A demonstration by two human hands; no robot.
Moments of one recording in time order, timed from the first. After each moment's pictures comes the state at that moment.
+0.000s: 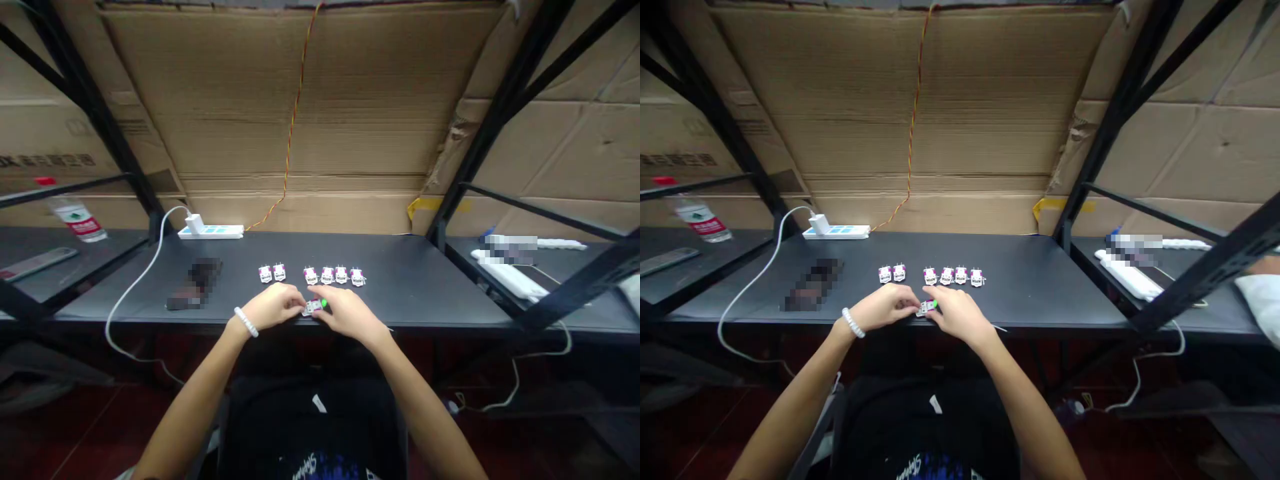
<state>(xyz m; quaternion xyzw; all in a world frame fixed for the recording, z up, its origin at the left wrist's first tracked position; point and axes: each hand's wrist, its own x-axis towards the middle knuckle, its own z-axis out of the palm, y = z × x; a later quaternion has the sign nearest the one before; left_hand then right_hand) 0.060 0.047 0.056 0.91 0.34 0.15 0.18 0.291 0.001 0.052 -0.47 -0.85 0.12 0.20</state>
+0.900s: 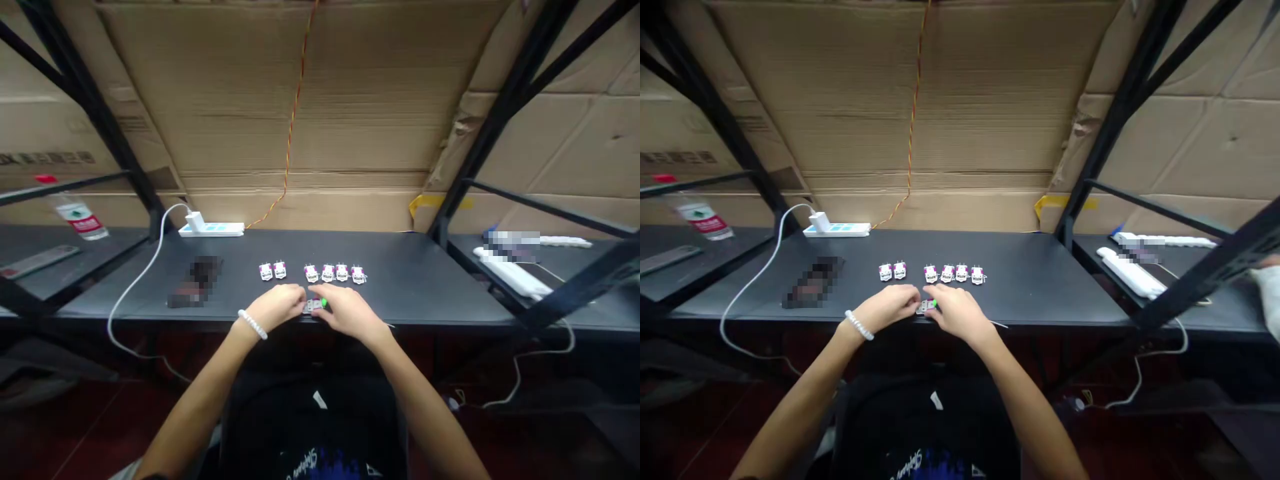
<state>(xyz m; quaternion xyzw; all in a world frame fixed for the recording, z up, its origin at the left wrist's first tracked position) 0.073 0.039 0.054 0.91 0.39 0.10 0.08 0.287 -0.005 0.060 -0.49 -0.85 0.10 0.16</state>
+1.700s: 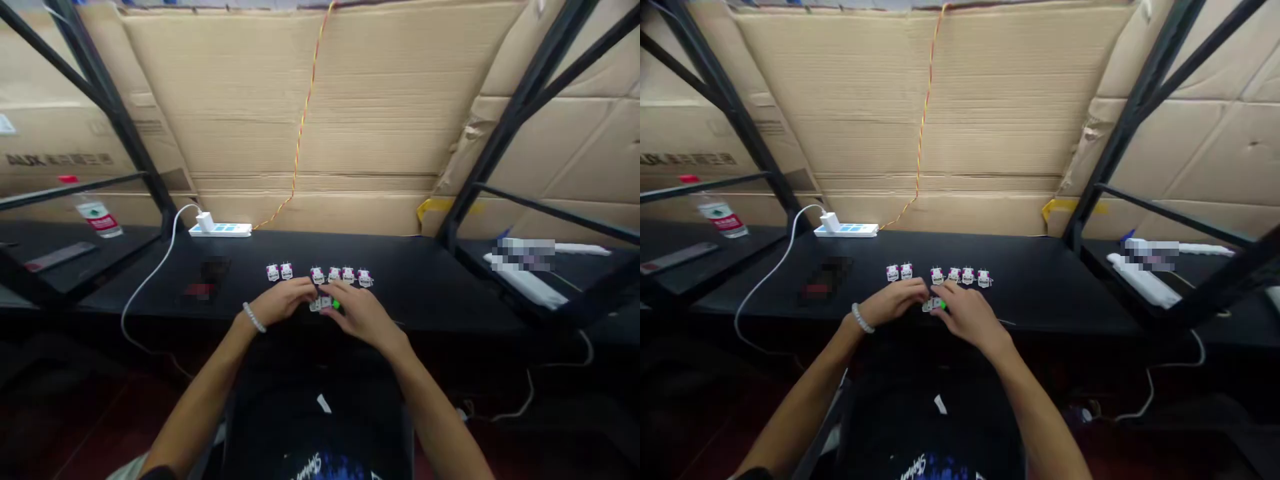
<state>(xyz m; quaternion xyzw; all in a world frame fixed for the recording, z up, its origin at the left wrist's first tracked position) 0.061 0.048 0.060 0.93 0.23 0.23 0.14 0.295 -0.017 0.074 -0.46 -0.86 0.02 0.21</state>
